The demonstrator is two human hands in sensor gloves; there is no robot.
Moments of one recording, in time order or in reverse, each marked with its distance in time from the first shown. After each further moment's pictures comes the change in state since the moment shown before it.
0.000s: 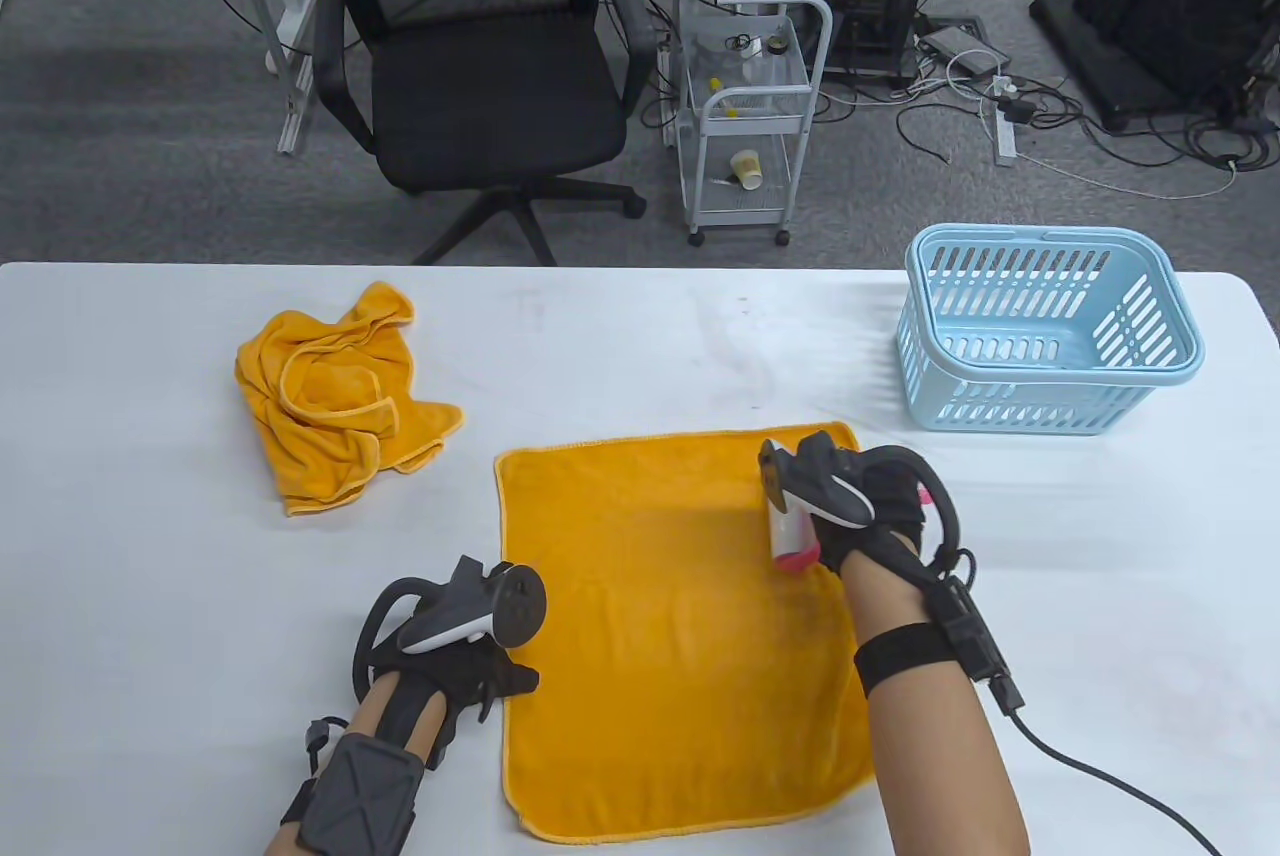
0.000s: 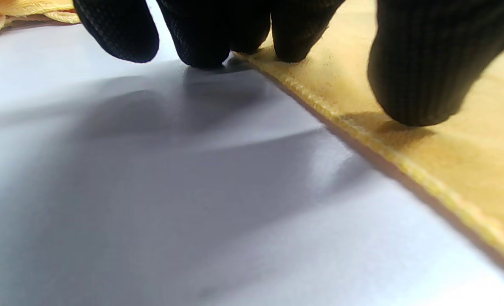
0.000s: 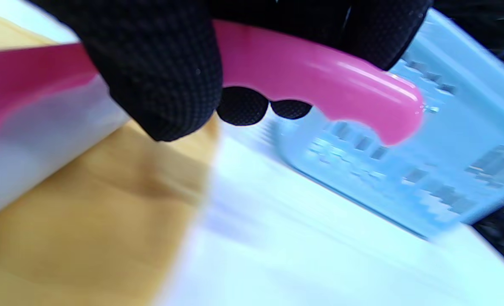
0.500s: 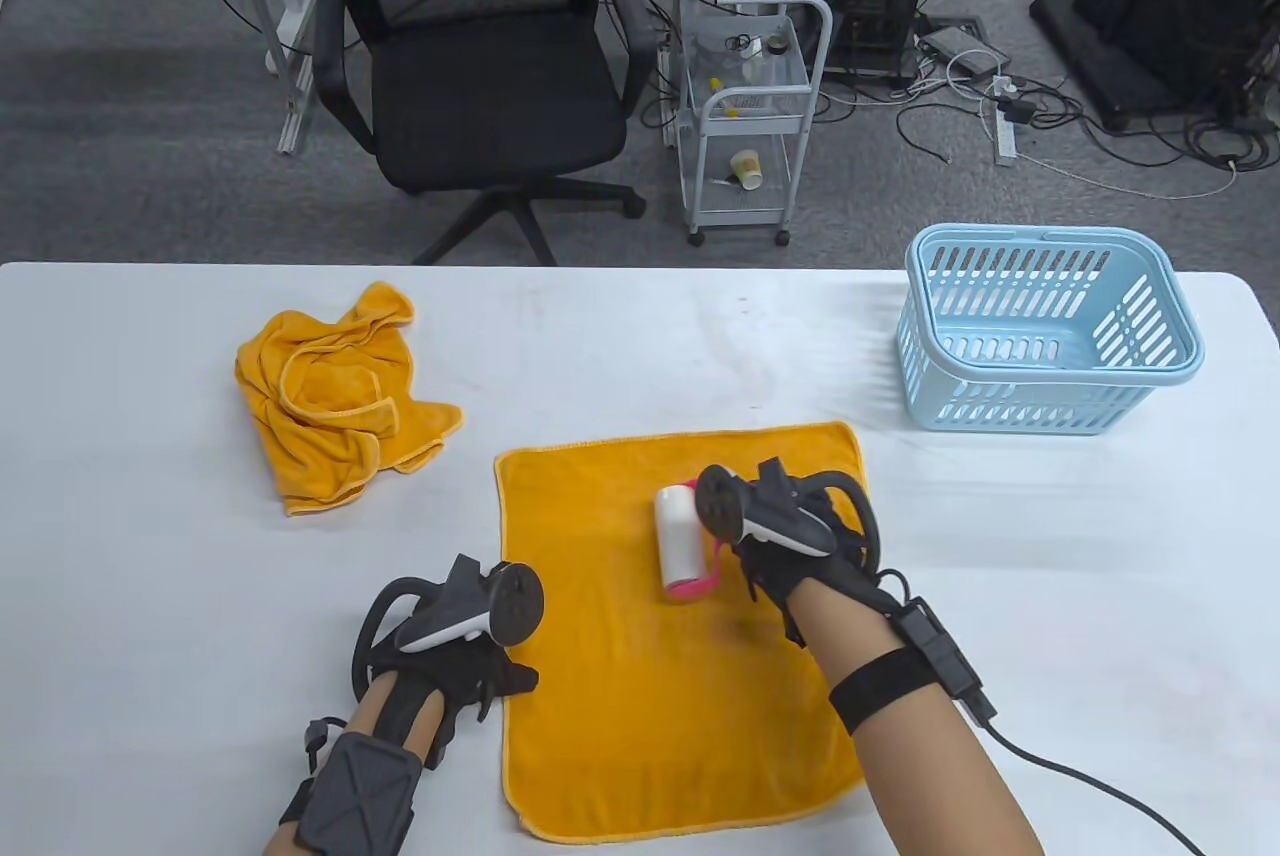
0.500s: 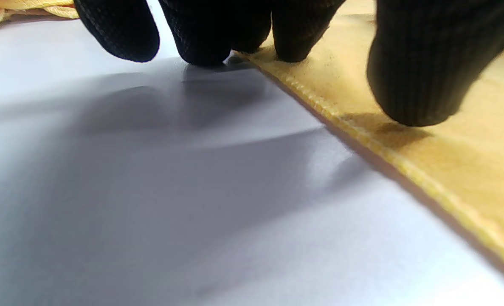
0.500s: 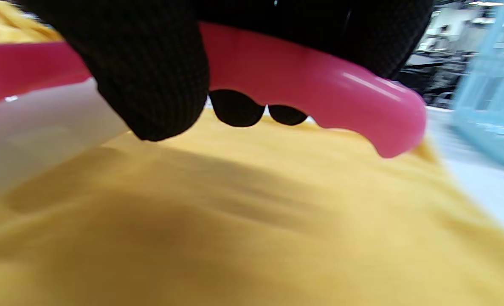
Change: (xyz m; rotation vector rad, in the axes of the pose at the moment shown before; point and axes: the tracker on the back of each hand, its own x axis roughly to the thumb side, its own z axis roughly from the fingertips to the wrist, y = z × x) left_hand -0.002 -0.001 -0.001 -0.002 -0.005 0.020; right_hand 0.095 -0.044 0.043 -0.140 -0.401 -0.364
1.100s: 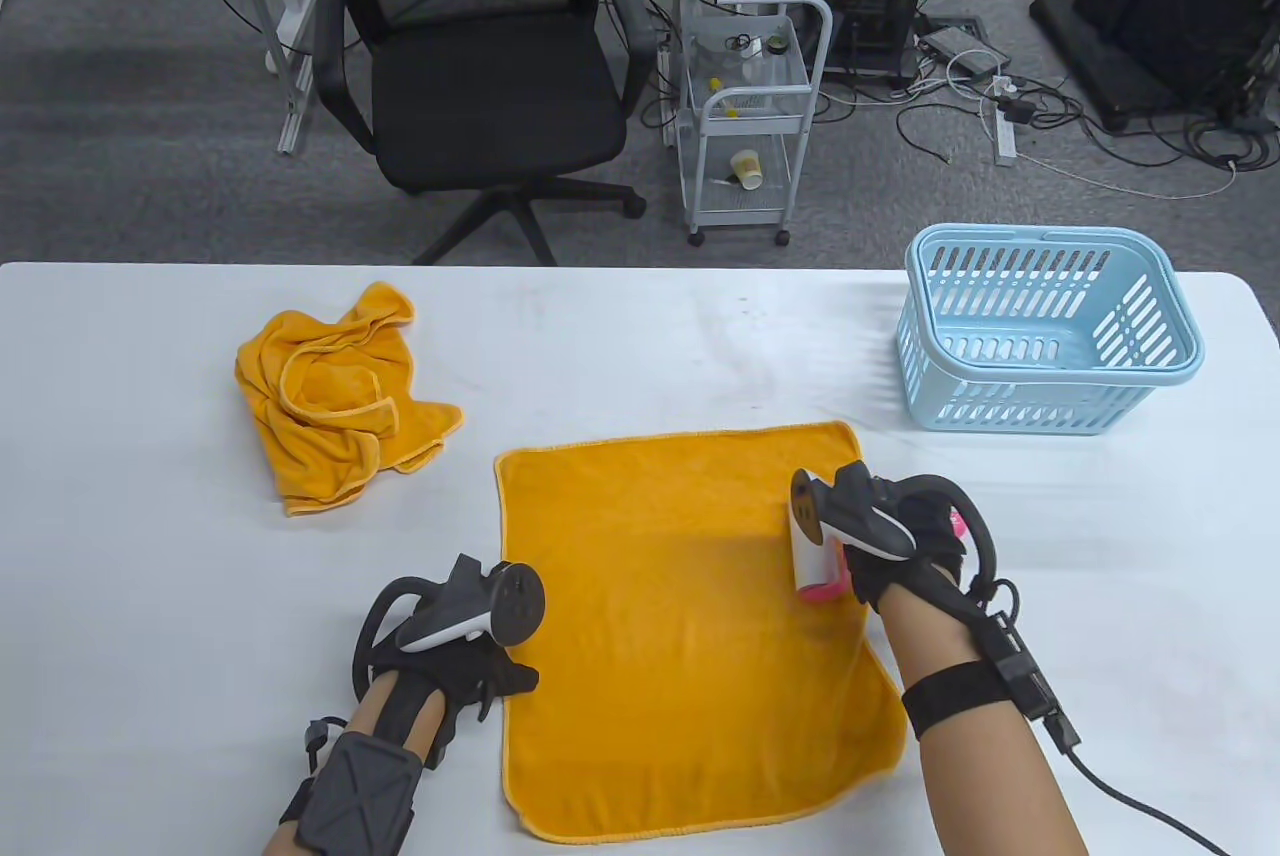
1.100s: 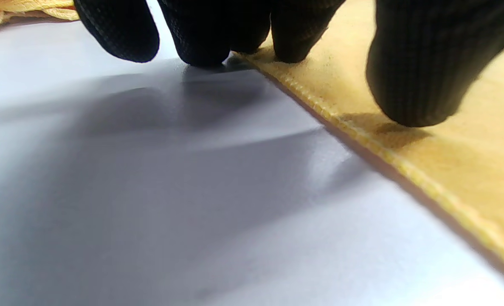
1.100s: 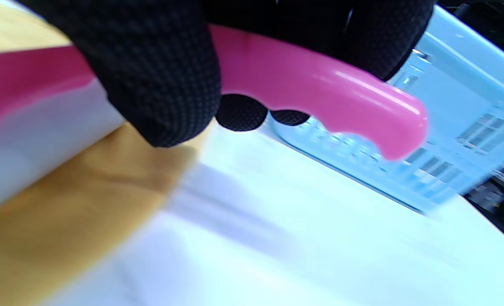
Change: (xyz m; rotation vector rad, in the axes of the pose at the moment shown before) left_hand 0.000 0.000 -0.001 0.000 0.000 -0.009; right_hand -0.119 0.016 0.034 0.137 0.338 0.292
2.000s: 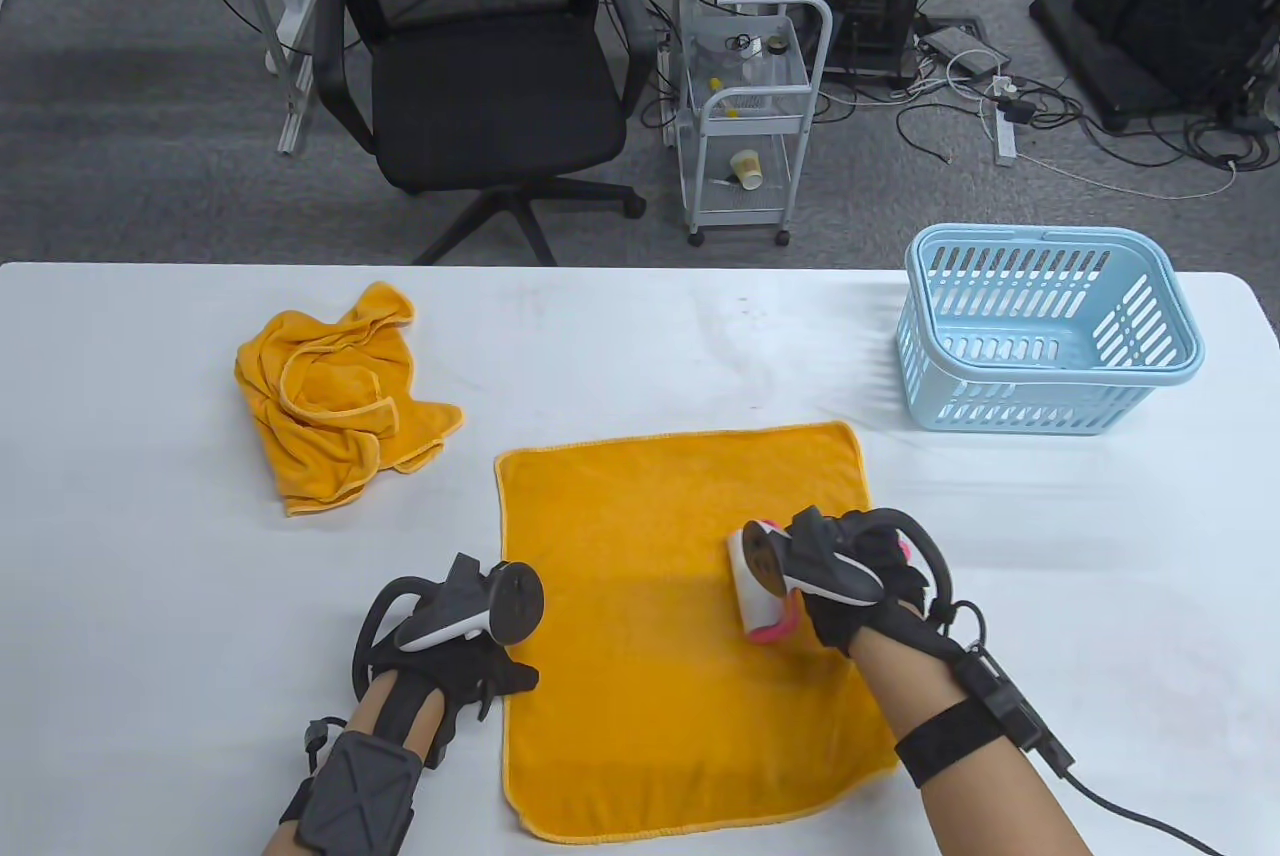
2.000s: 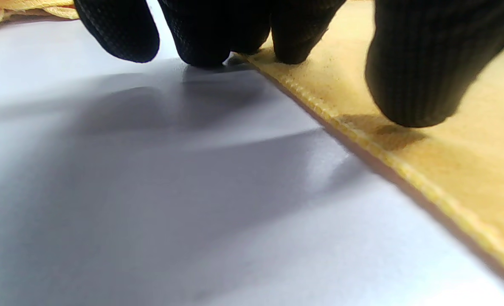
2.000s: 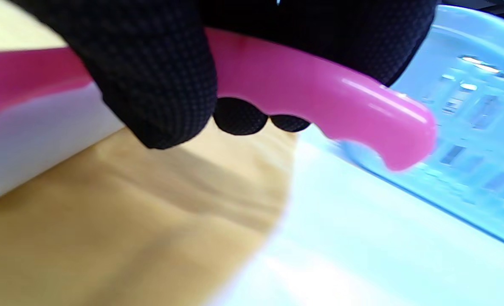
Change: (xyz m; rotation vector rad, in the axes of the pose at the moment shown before) left_hand -0.001 0.000 -0.001 0.001 -0.001 0.013; right_hand 0.032 -0.007 0.034 -0.081 -0.161 0.004
